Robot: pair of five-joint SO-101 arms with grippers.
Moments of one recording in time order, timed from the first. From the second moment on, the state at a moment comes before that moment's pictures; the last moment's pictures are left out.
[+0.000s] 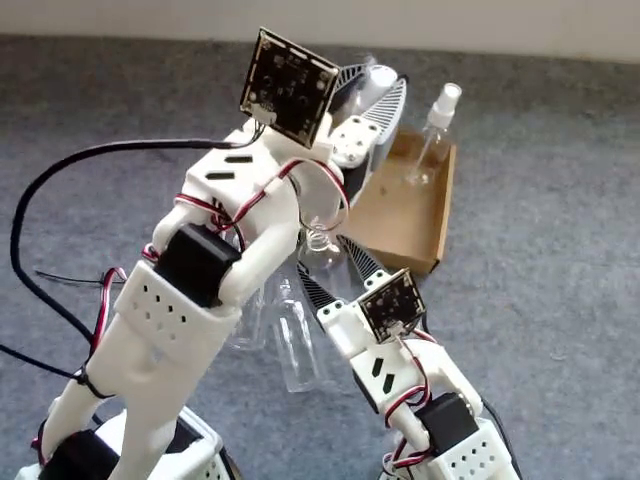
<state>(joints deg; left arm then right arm) 31.2 -30.0 4.9 37.2 4.8 -34.3 -98.4 88.0 27.8 8.5</state>
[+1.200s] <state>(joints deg) 30.9 -30.0 14.0 32.0 4.8 -34.3 -98.4 88.0 27.8 8.5</state>
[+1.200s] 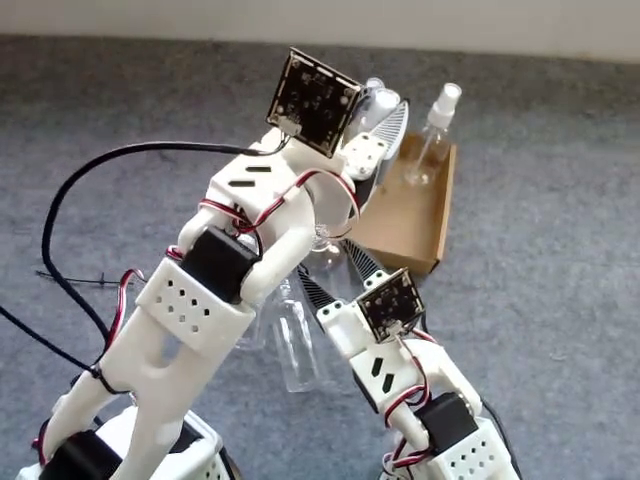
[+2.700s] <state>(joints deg) 26.5 -46.2 33.6 52.7 4.8 -34.6 -103.4 88.1 28.0 4.7</state>
